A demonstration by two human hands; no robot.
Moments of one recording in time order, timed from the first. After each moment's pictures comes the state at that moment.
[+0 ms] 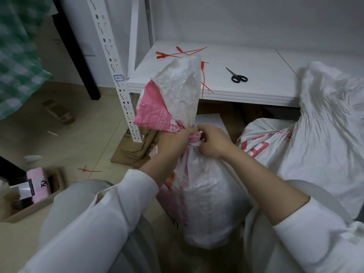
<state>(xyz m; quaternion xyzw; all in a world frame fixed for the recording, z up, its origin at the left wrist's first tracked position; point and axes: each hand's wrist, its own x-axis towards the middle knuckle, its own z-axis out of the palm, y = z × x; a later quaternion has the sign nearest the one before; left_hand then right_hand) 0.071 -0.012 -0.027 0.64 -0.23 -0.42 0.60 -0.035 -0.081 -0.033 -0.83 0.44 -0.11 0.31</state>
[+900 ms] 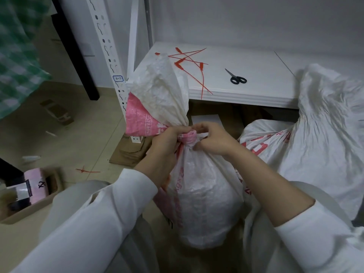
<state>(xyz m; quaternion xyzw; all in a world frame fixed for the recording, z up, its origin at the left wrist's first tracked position) 0.080 -0.008 -0.021 0.55 -0.12 -0.53 0.63 -0.039 -0.088 -0.031 -0.76 0.44 -0.15 0.45</state>
